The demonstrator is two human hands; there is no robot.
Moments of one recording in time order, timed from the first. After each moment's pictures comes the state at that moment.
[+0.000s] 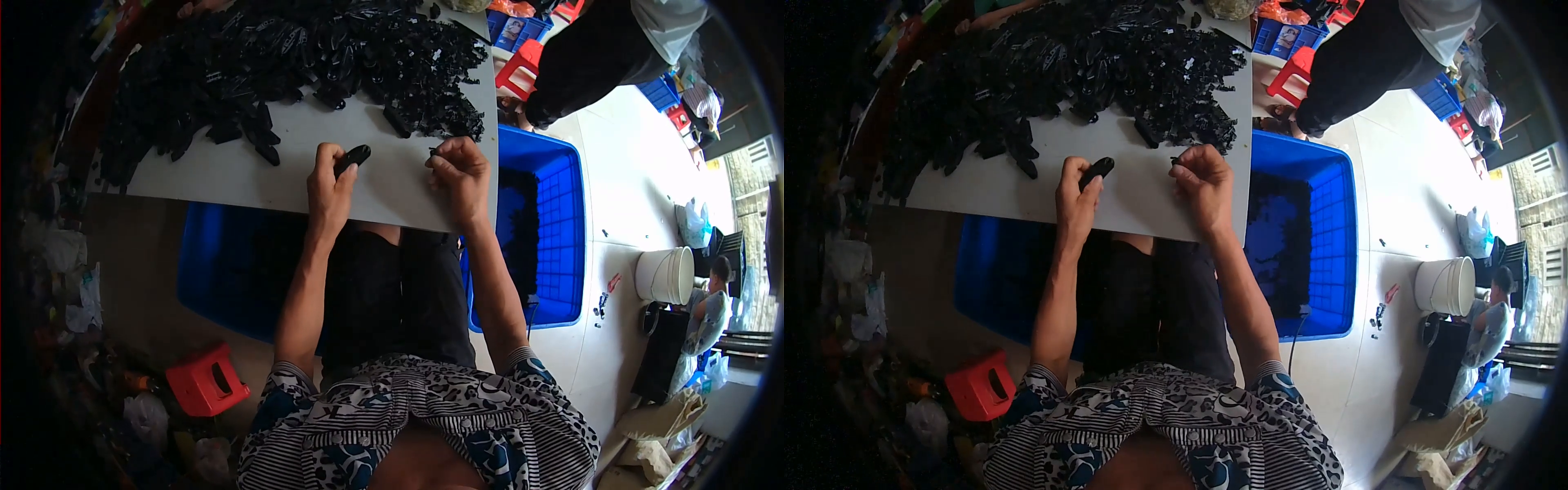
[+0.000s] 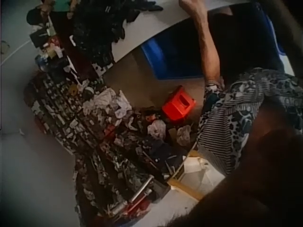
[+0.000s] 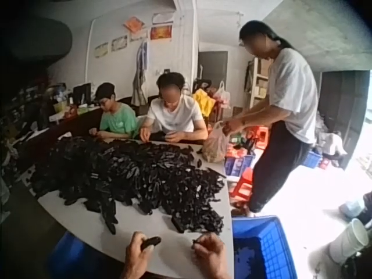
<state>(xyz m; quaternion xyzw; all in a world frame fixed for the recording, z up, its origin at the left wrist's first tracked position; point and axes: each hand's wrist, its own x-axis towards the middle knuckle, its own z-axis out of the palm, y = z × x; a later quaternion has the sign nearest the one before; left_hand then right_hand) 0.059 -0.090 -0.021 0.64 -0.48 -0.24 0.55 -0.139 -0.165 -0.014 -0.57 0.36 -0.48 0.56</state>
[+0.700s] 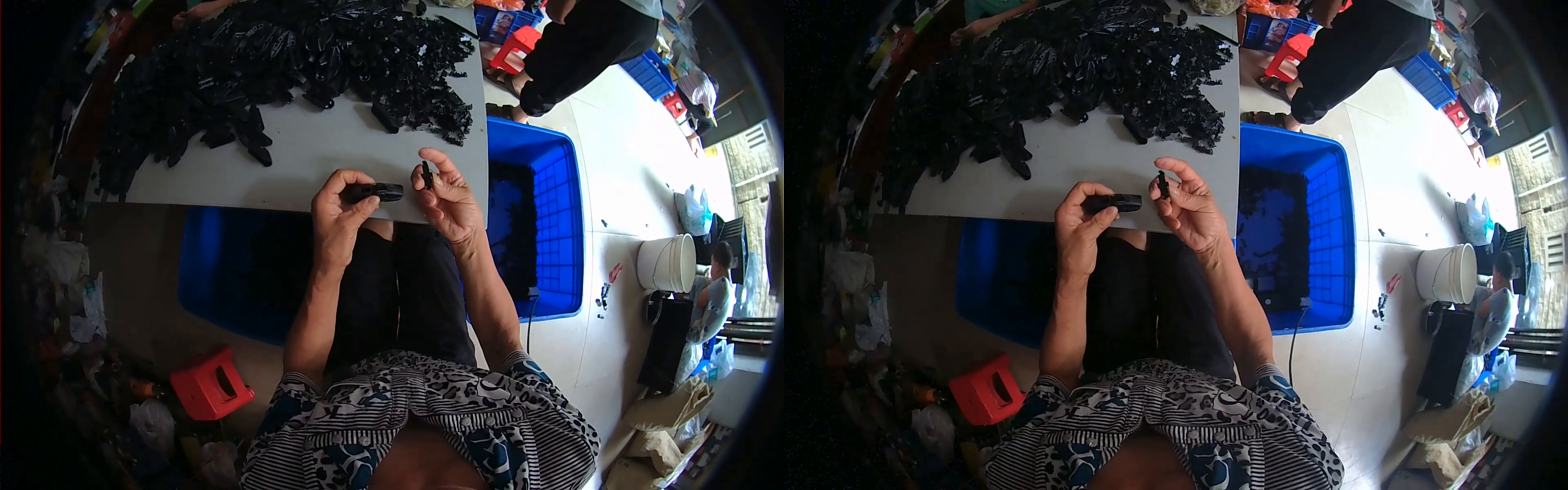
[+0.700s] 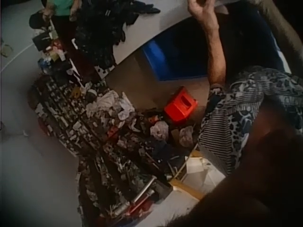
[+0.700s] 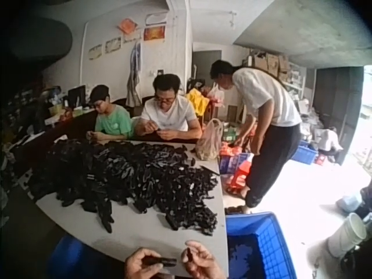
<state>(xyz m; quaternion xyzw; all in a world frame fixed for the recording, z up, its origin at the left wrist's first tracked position) 0.014 -0.051 0.010 0.46 -0.39 -0.45 0.65 -0.153 -0.138 -0.025 -0.18 0.02 -0.40 0.90</state>
